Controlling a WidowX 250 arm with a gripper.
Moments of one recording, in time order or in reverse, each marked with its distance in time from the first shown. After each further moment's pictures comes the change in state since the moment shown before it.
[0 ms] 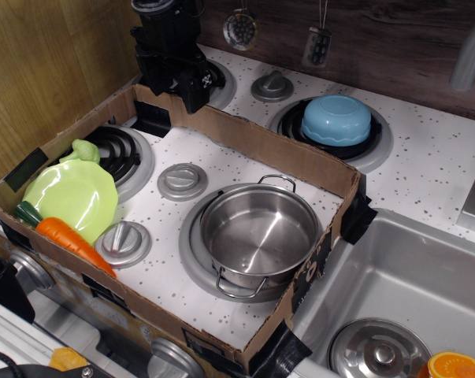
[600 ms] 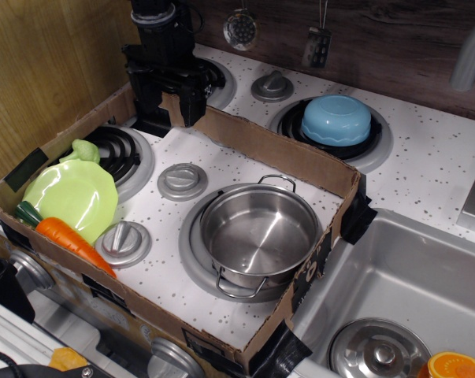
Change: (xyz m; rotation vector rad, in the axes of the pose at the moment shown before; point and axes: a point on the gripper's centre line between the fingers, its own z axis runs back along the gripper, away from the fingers) arm -0.013 -0.006 -0.010 0.015 0.100 0.215
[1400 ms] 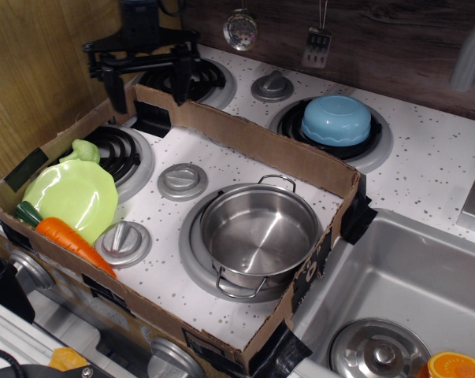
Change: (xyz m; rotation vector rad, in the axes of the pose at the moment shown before) arm -0.033 0.015 0.038 0.111 0.022 0.921
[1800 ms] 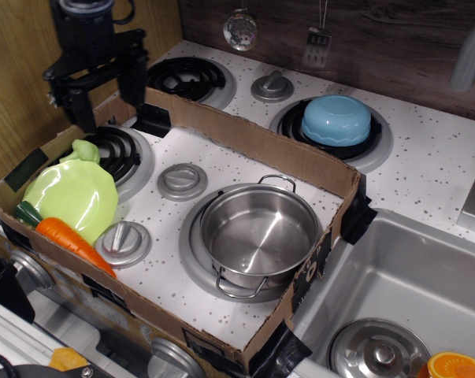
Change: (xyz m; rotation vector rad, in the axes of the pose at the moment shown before) arm -0.007 0.038 -0.002 -0.001 -0.036 0.494
